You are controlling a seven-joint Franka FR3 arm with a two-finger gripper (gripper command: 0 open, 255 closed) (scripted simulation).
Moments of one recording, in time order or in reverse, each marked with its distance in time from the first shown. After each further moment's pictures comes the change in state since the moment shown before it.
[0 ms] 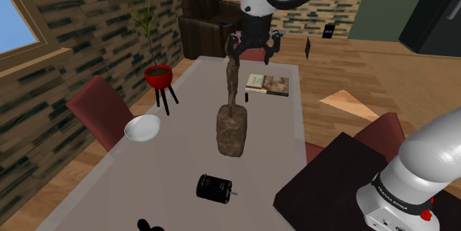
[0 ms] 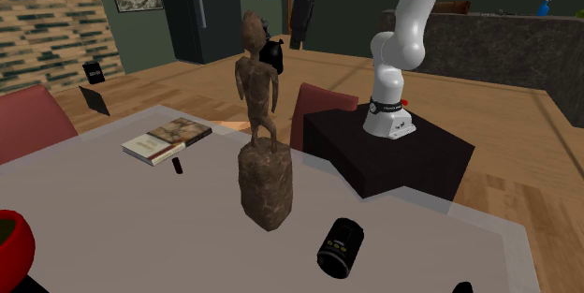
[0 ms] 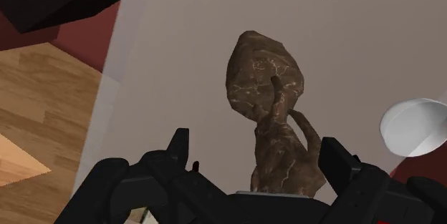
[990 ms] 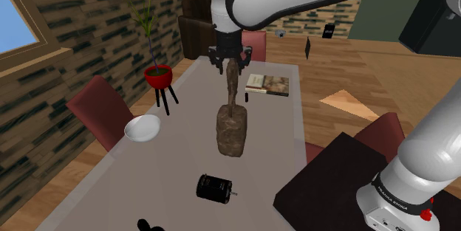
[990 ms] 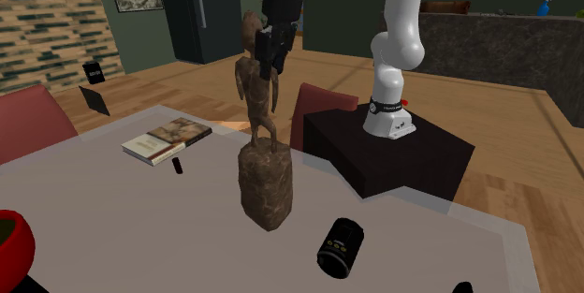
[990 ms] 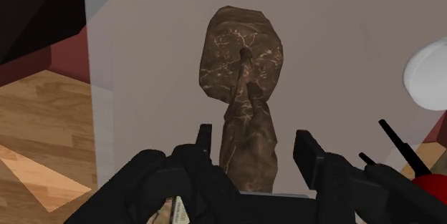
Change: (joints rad) arm -0.021 0.324 0.129 0.188 -0.256 0.029 0.420
